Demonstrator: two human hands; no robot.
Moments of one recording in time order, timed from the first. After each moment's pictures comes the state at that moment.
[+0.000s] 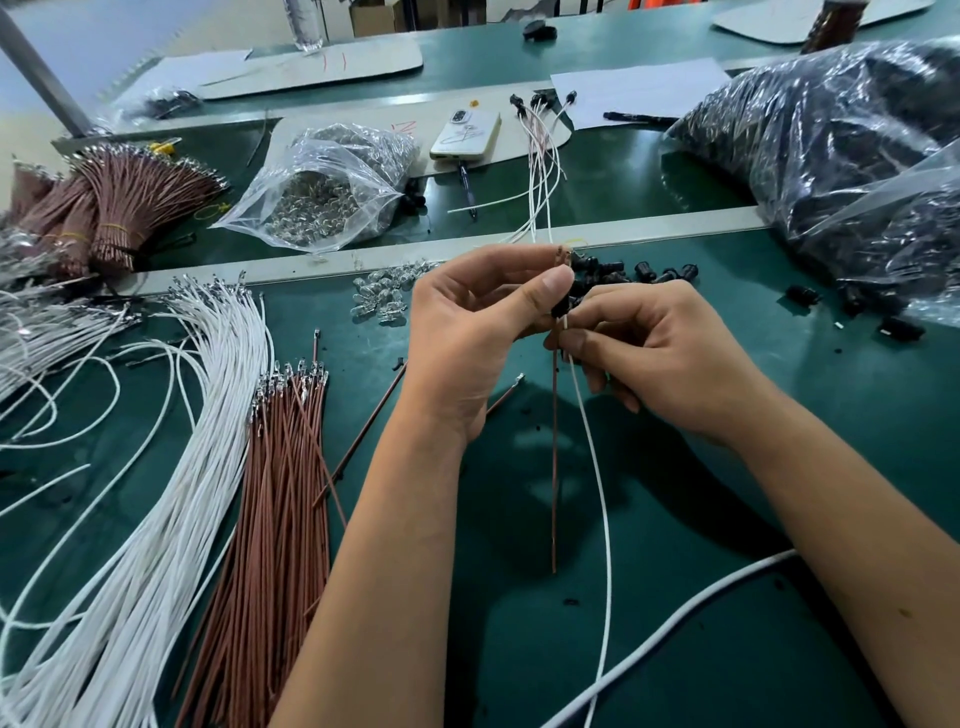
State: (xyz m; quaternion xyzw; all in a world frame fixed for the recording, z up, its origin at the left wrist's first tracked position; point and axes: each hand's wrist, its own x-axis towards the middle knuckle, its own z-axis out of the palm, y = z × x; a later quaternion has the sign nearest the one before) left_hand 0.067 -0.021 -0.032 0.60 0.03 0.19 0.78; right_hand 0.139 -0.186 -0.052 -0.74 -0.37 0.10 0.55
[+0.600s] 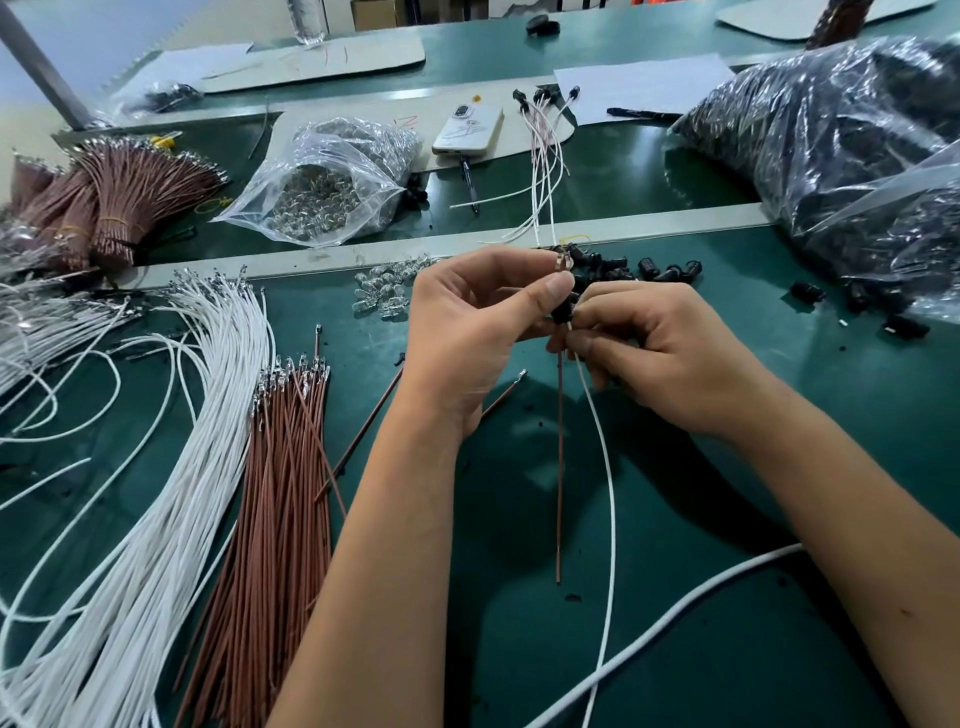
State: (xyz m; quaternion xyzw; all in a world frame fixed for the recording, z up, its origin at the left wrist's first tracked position) left_hand 0.067 -0.019 -0.033 0.62 0.05 0.19 0.76; right_hand 0.141 -0.184 -0.050 -0.76 -0.45 0.05 0.47
